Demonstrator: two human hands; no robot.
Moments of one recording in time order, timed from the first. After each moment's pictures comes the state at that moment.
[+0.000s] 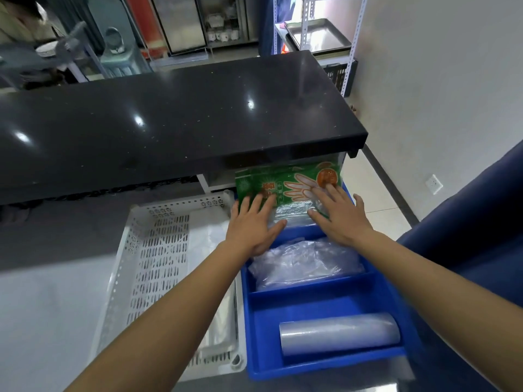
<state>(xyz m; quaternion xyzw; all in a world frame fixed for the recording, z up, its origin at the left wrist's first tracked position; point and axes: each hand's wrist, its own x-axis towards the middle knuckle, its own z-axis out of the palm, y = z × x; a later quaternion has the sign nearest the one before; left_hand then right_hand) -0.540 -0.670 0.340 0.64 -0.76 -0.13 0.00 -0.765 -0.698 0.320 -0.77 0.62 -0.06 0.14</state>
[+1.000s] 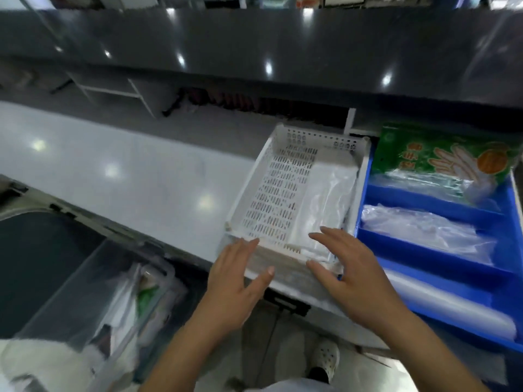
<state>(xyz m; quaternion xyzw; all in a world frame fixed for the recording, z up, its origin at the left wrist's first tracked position) -0.429 -0.318 0.371 0.81 -0.44 -0.31 0.25 -0.615 -0.445 0.382 -0.84 0.40 -0.13 0.35</state>
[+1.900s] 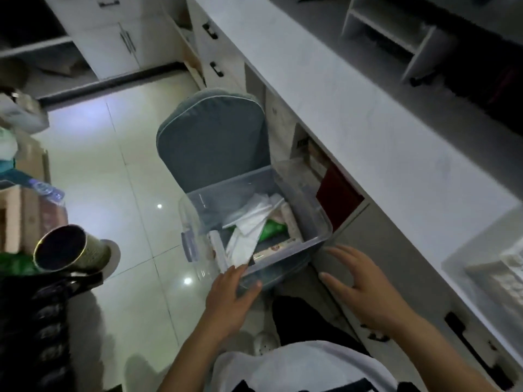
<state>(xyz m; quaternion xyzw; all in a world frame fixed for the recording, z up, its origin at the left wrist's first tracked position) -0.253 0.063 0.275 0.88 -0.04 -0.29 0.38 -0.316 -0.186 0.347 -0.94 0.12 0.12 0.30</state>
